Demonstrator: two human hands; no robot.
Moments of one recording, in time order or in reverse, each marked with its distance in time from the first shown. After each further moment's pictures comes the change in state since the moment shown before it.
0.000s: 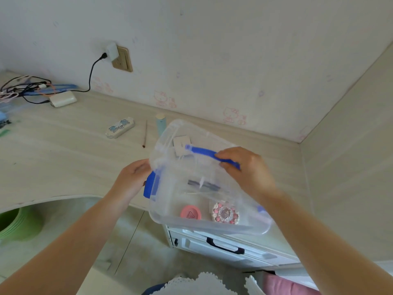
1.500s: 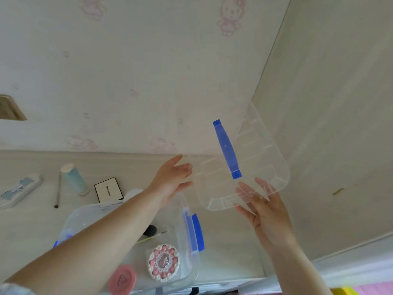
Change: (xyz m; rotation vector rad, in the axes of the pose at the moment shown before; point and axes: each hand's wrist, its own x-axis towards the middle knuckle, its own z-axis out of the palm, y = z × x) left_hand 0.043 0.140 0.241 -0.392 -0.492 -0.028; right_hand -0.080 0.086 -0.121 1.211 0.615 0.737
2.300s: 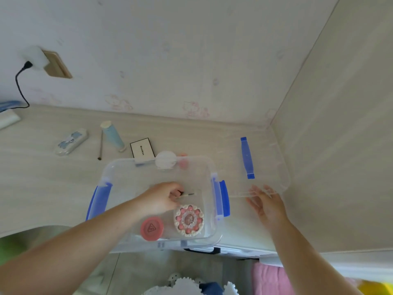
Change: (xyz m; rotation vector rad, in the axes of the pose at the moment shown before) left_hand -0.054 -0.088 -0.103 1.141 -0.187 -0.157; right_hand 0.074 0.132 -0.056 0.055 0.201 0.359
